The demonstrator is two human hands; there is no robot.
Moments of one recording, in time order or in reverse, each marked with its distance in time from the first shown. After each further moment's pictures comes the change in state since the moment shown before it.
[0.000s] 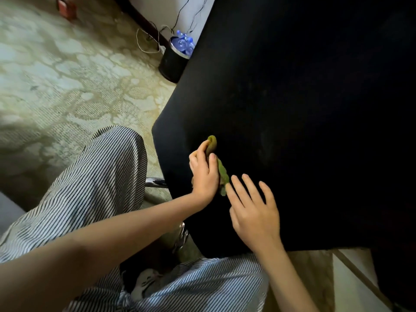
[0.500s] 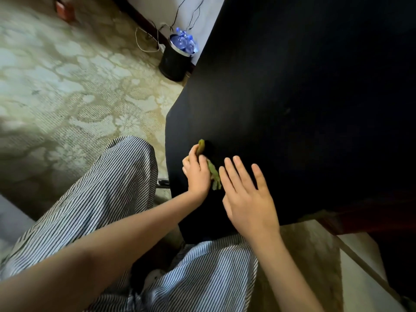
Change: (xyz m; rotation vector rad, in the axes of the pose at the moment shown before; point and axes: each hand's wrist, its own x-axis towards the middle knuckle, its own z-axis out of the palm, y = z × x) left_hand 0.025 -0.025 -0.009 0.100 0.049 -0.224; right_hand 0.035 -0.013 -0.013 -0.102 -0.113 -0.041
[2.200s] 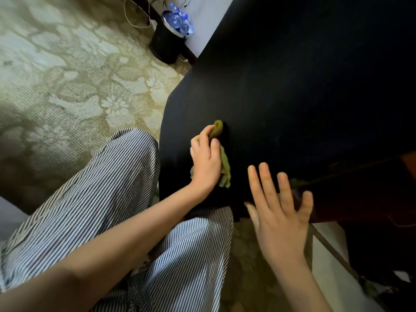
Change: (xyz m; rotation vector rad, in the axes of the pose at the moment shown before) left_hand -0.023 0.052 -0.014 -0.122 -0.108 0.204; right_hand -0.046 0.020 -0.020 -0.361 0.084 0.187
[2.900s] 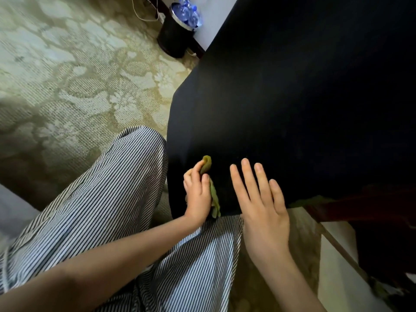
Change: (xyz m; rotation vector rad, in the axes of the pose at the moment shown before) left_hand -0.045 -0.081 -0.015 0.035 -0.019 -0.162; right_hand 0.026 -0.036 -0.014 0.401 -0.213 -0.042
